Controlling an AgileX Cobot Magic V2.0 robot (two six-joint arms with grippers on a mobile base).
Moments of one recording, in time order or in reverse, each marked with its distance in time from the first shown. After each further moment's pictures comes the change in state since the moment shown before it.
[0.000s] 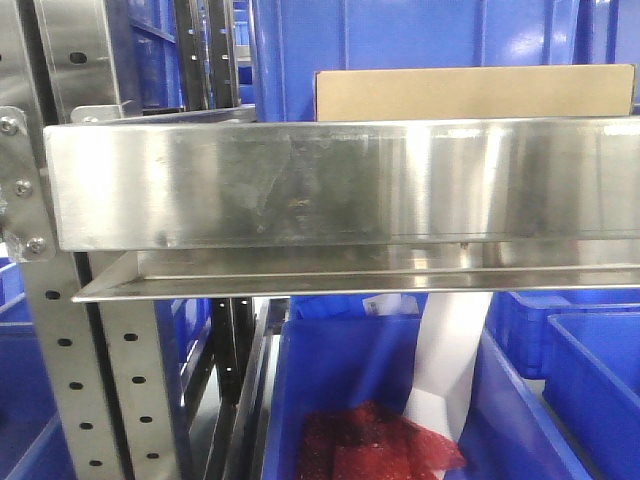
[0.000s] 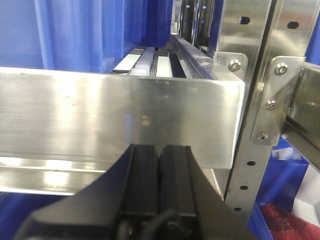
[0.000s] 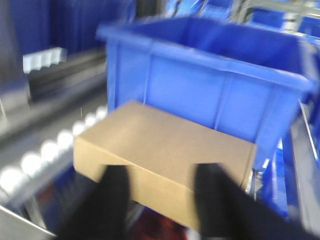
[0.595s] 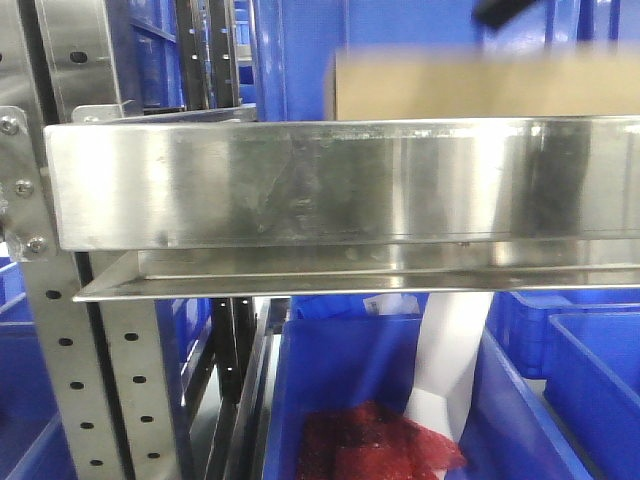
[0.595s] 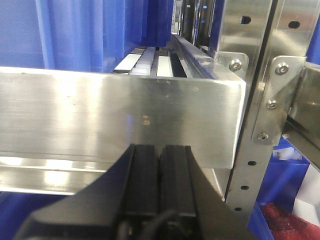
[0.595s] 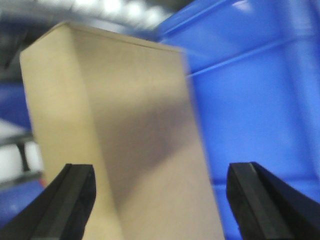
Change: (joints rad) left arm 0.000 0.000 0.000 0.000 0.000 0.000; right arm 0.000 0.629 -0.462 0.075 0.294 -1.077
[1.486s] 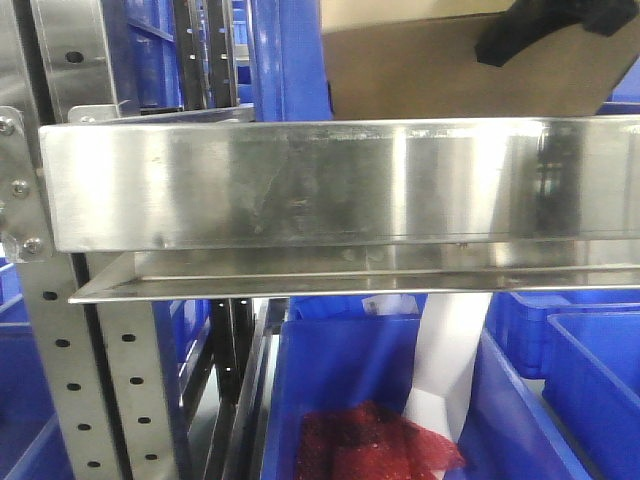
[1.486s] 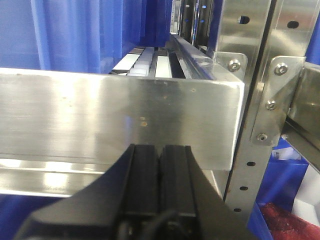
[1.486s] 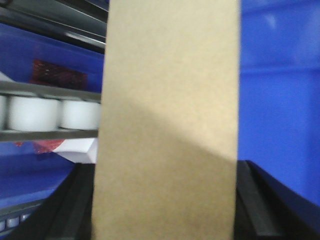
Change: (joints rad) left arm 0.000 0.000 0.000 0.000 0.000 0.000; right arm 0.011 0.101 -0.003 -0.073 -0.048 -0.260
